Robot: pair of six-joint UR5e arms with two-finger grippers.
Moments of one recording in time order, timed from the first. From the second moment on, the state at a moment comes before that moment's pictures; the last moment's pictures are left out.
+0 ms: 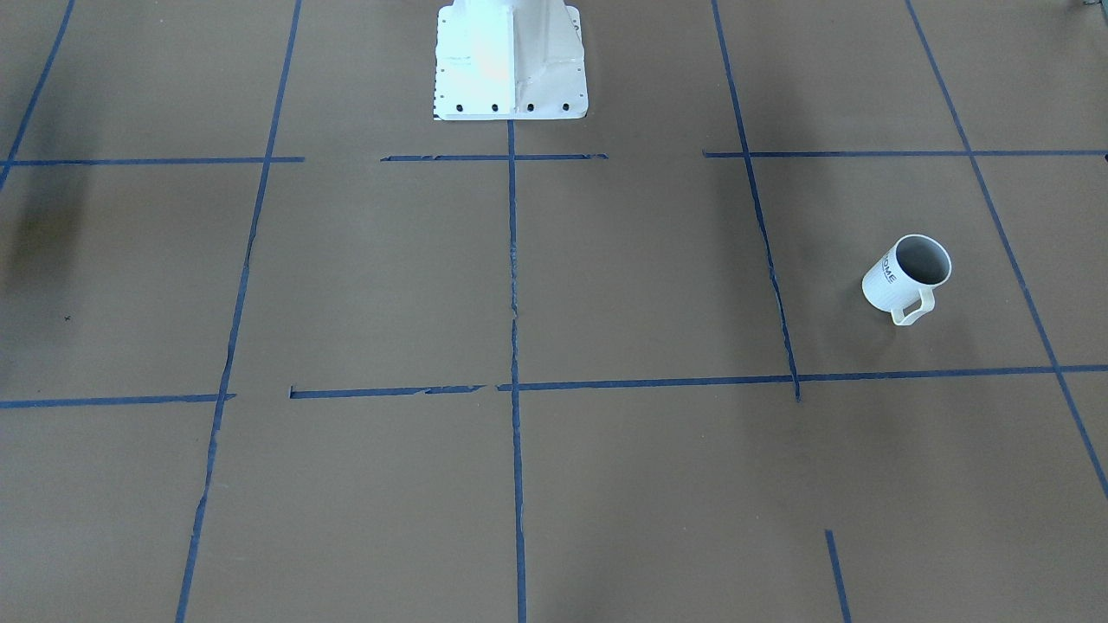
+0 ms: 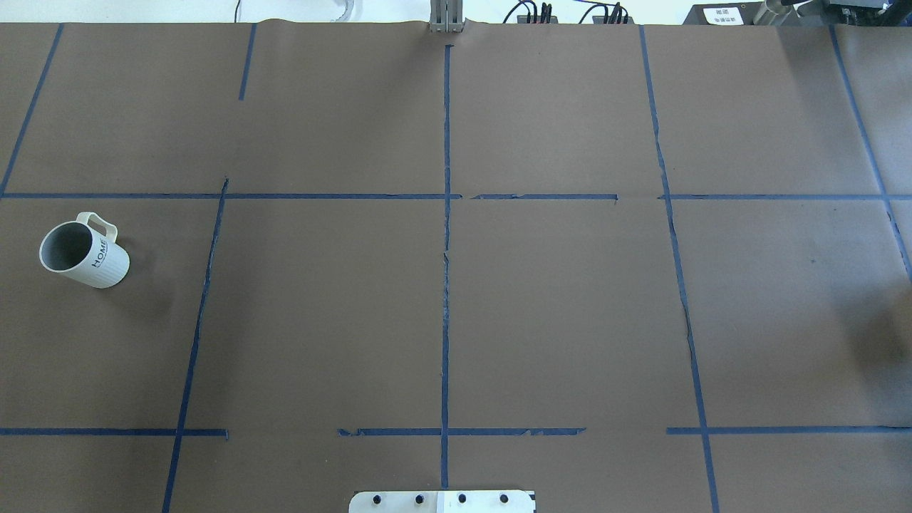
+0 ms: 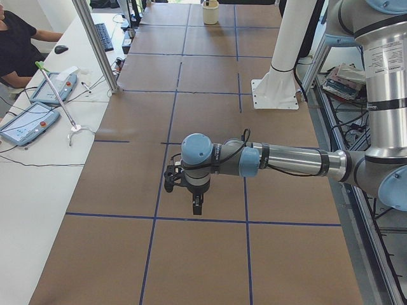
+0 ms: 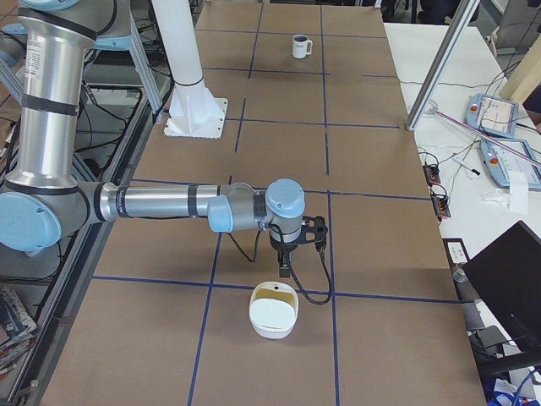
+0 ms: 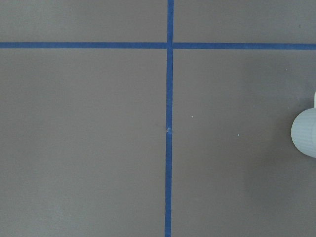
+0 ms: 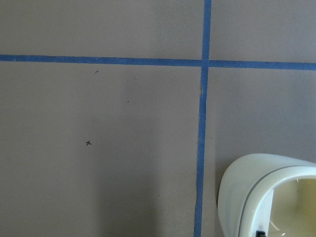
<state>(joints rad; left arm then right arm) -1.53 -1.36 -1.87 -1.55 -2.35 -0.08 1.49 -1.76 1.80 -1.48 2.37 0.11</state>
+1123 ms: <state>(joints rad) -1.51 -1.36 -1.87 -1.56 -2.36 -0.09 1.49 -1.76 1.80 -1.48 2.38 0.11</state>
